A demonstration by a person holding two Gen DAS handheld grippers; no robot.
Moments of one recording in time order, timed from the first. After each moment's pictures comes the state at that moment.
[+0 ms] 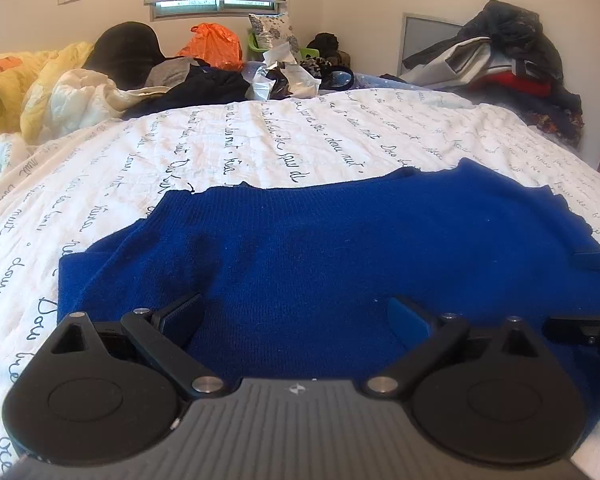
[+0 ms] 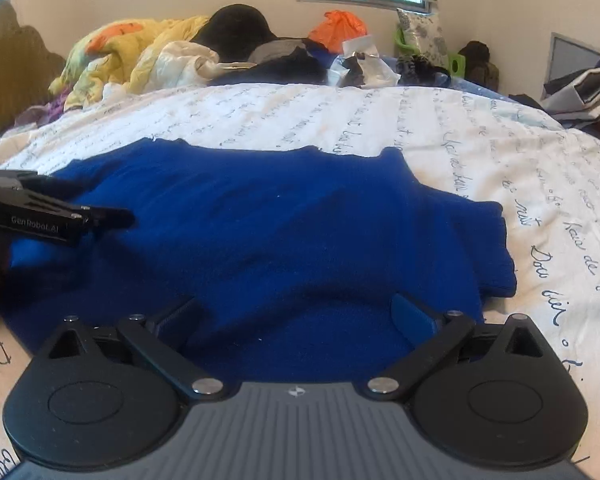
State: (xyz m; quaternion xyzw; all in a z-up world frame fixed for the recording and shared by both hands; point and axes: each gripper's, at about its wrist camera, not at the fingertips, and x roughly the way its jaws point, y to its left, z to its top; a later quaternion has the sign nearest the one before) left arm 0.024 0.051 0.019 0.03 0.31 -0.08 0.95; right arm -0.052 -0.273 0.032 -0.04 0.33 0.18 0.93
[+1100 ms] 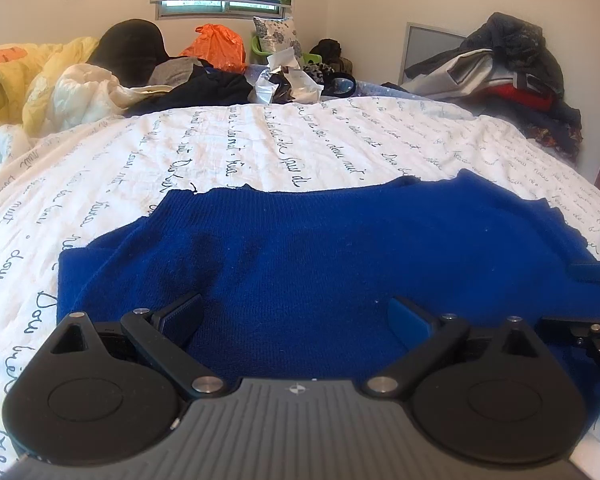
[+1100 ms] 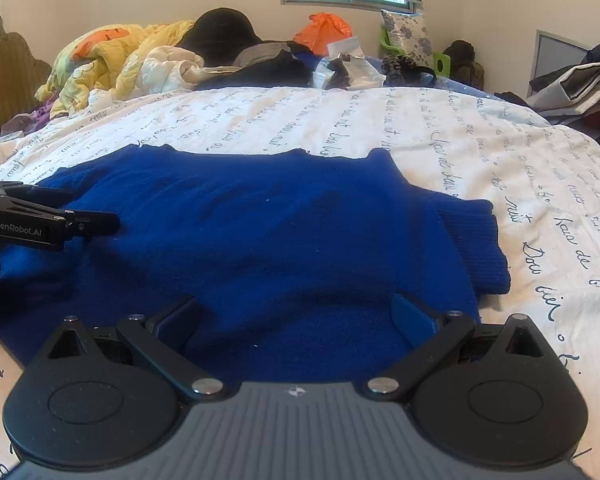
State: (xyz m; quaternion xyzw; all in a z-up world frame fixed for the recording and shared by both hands) left arm 0.023 0.057 0.020 0.01 0.31 -0.09 0.95; right arm -0.049 -0.276 0.033 -0.03 0.32 0.16 0.93
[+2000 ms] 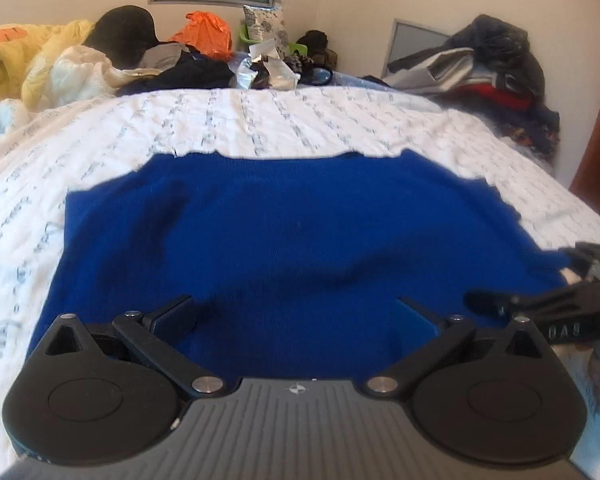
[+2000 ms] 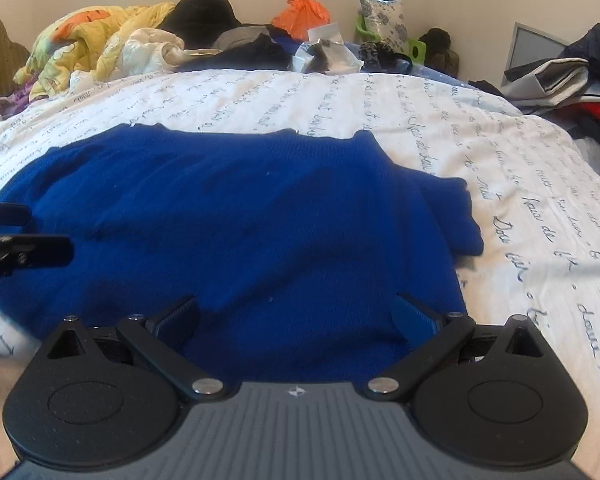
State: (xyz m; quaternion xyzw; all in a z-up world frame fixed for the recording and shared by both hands) left arm -0.055 0.044 0.026 -0.02 0.33 -0.11 0.94; right arm -0.088 -0.266 0.035 -0.04 0.33 0.11 0.94
